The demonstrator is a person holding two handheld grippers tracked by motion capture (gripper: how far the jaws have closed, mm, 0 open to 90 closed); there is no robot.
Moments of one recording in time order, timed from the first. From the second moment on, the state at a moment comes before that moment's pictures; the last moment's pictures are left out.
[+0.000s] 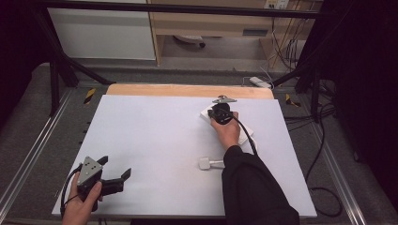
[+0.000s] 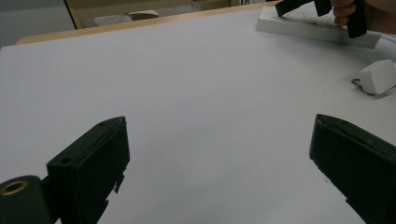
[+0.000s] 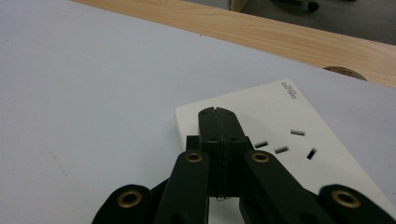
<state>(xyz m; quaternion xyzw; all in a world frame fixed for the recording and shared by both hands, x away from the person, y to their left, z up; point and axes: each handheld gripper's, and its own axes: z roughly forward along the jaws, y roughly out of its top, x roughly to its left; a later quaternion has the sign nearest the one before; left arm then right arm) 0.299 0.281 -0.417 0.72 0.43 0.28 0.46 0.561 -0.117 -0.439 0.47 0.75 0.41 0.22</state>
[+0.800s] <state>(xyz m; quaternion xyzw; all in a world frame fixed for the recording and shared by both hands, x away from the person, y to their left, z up) 0.299 0.281 -0.416 0.72 0.43 0.28 0.46 0.560 -0.116 -0.440 0.47 0.75 0.41 0.22</state>
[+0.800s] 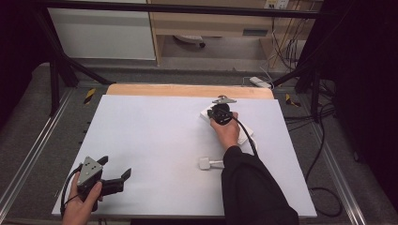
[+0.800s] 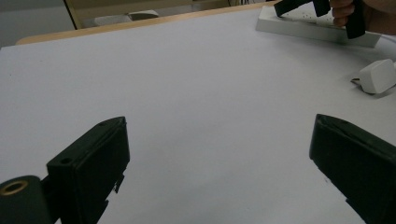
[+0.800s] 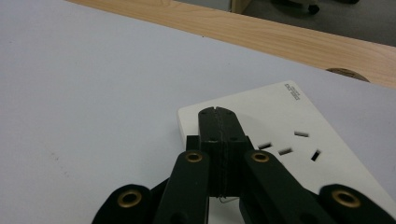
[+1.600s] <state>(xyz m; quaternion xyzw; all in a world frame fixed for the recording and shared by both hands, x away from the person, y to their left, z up) 0.299 0.281 -0.416 0.72 0.43 0.28 0.46 0.559 -0.111 -0.443 0.46 0.75 0.41 0.22</state>
